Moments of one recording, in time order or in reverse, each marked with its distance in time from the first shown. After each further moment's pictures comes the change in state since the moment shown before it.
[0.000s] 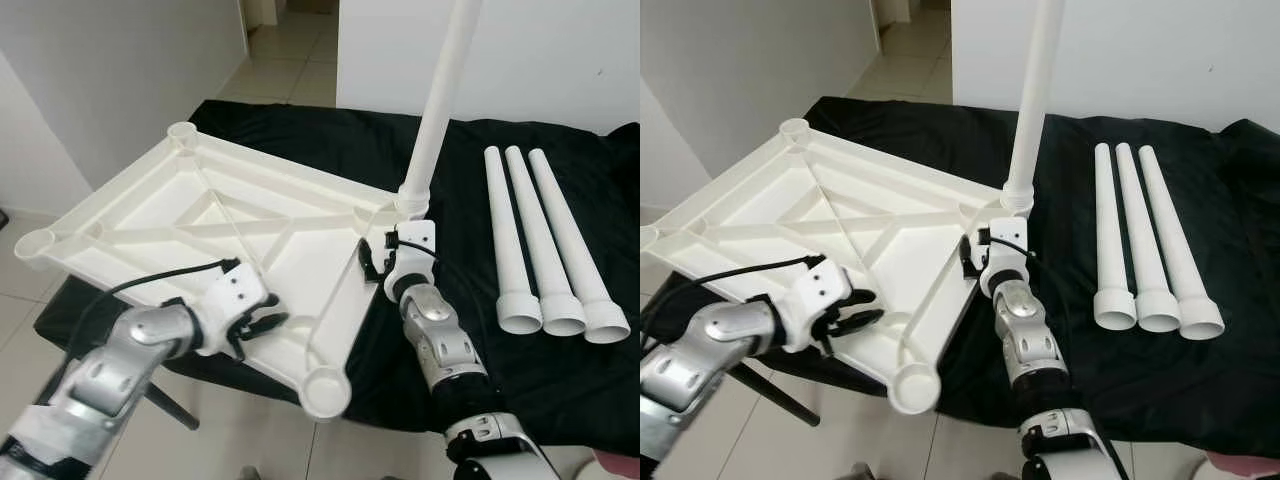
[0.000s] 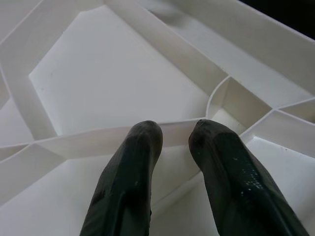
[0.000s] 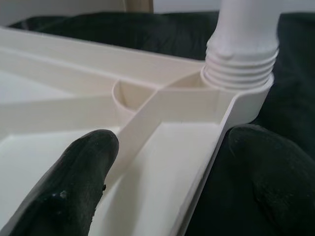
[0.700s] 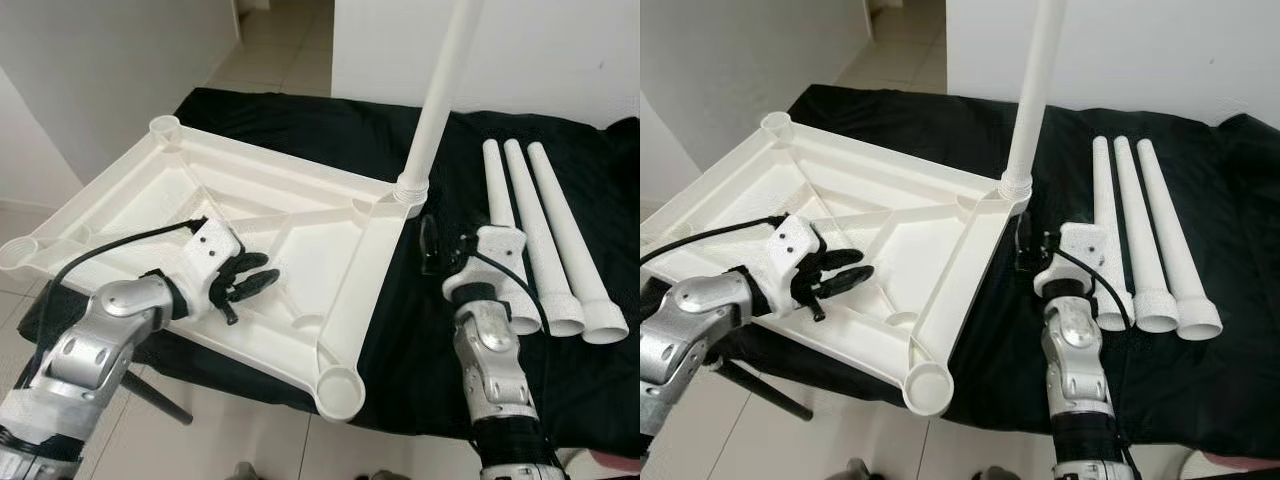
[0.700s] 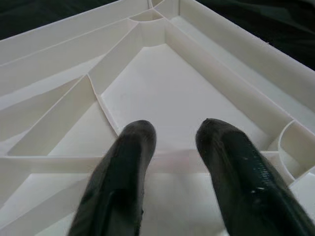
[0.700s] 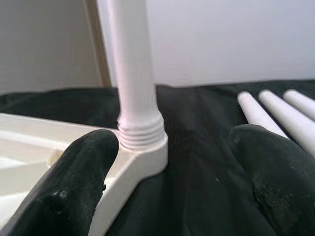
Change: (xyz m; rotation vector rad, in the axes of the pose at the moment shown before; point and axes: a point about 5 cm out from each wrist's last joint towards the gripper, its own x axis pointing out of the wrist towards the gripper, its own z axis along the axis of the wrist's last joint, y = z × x) left arm -0.032 0.038 0.012 -0.054 -0.107 0.135; right arm -0.052 -0.053 0.026 0.021 -0.315 -0.104
